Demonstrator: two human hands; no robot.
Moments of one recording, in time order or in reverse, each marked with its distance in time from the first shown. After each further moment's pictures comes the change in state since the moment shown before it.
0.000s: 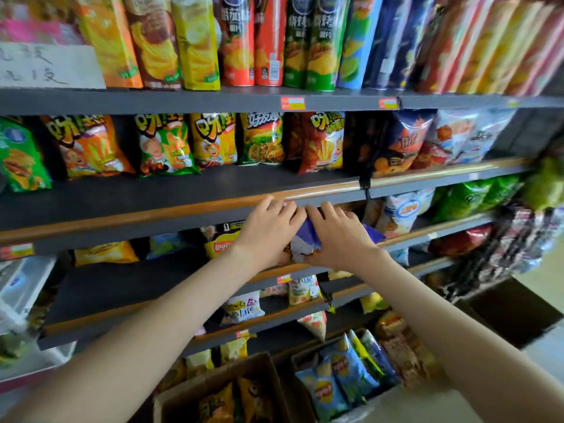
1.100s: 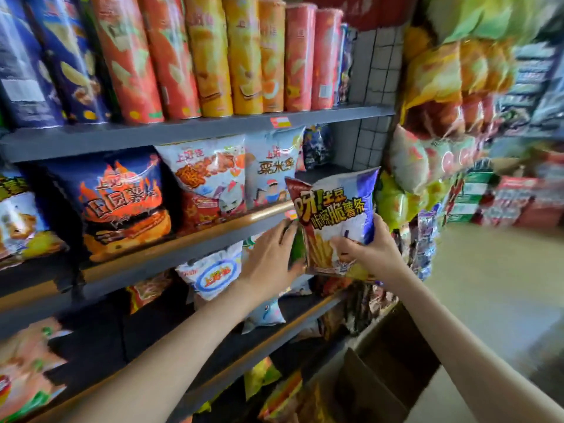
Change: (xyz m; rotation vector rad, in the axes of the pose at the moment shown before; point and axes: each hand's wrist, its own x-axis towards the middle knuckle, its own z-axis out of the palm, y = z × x) left_hand 0.515 0.374 0.116 -0.710 0.034 -0.087; right_hand -0.134 0.642 0.116 1.114 0.405 0.743
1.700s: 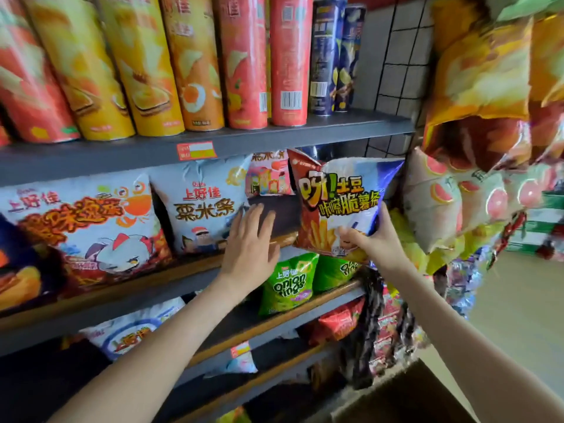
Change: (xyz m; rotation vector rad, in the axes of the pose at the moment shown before) left_hand 0.224 -0.024 0.112 0.360 0.184 -0.181; right_hand 0.269 0.085 -0.080 0.397 -0.234 -0.160
